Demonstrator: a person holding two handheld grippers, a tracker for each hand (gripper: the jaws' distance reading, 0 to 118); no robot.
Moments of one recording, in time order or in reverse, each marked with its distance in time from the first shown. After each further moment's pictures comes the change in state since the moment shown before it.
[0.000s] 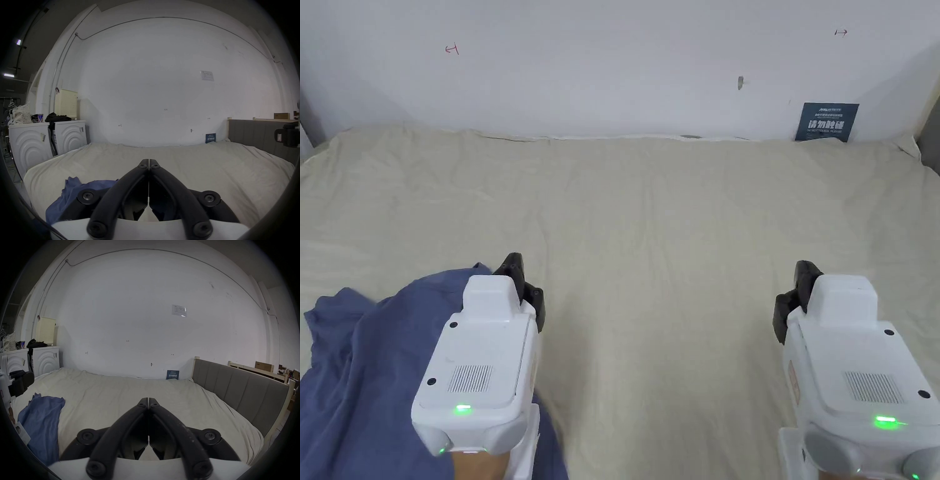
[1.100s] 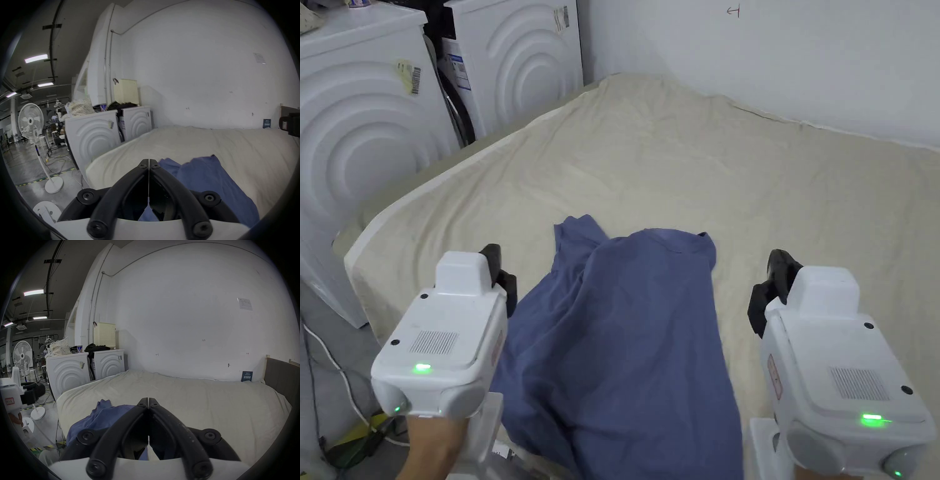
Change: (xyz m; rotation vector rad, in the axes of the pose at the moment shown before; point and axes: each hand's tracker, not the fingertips) left arm -0.241 -0.022 0.086 -0.215 0.459 -0.014; right arm -0.245 0.015 -0.023 0.017 0.615 -0.005
